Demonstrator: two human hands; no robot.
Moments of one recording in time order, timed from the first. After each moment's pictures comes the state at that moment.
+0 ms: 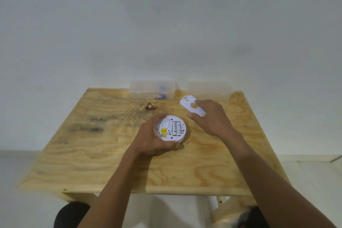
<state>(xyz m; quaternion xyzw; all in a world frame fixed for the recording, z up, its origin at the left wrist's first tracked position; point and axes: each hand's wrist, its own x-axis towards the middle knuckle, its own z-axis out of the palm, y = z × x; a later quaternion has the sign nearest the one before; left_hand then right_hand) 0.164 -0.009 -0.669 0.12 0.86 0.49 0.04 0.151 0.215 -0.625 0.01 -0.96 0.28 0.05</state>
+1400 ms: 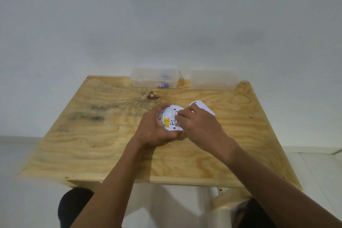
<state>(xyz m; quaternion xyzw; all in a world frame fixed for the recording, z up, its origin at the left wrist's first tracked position) 0.167 0.000 -0.670 0.10 0.86 0.50 0.00 0.184 0.181 -0.655 0.28 -0.95 0.02 0.16</state>
